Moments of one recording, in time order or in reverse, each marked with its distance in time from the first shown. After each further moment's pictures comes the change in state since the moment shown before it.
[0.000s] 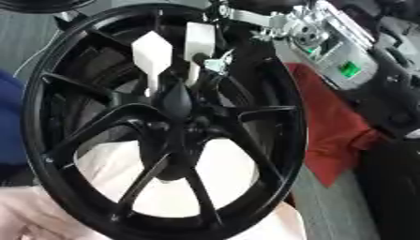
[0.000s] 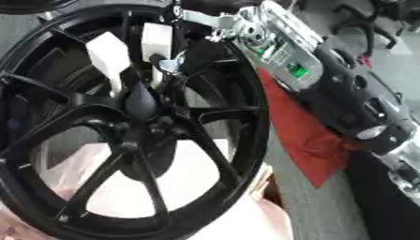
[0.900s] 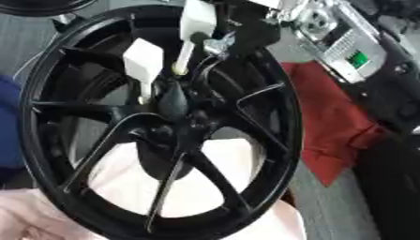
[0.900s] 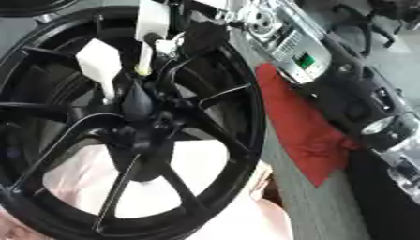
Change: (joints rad) left arm 0.001 0.000 0.000 0.000 -0.005 0.004 -0.004; right arm -0.009 -0.017 -0.058 0.000 -0.243 0.020 -0.108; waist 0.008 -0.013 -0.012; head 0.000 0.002
